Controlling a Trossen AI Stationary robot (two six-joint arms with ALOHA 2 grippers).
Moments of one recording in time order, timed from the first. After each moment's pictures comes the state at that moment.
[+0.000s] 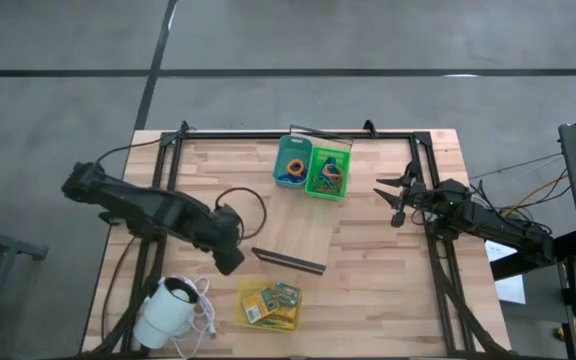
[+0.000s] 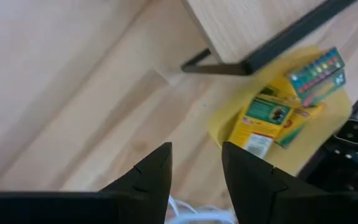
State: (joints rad) left arm -0.35 1.42 1.40 -1.26 -0.08 -1.08; right arm -0.35 0.01 0.01 0.03 -0.02 -0.20
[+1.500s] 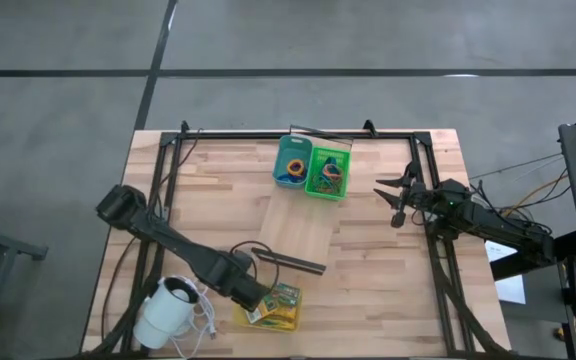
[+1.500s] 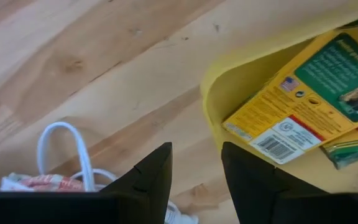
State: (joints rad) left arm -0.53 1.82 1.33 -1.05 0.08 -1.57; right arm -0.35 0.02 0.01 0.03 -0.02 -0.20
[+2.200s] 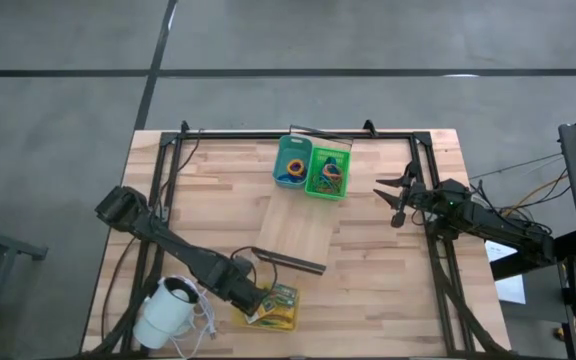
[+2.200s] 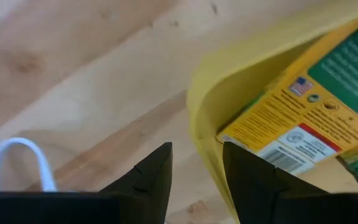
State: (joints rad) left arm -0.55 1.82 1.20 -0.85 0.09 -1.57; right arm -0.35 0.02 0.01 0.03 -0.03 -0.20
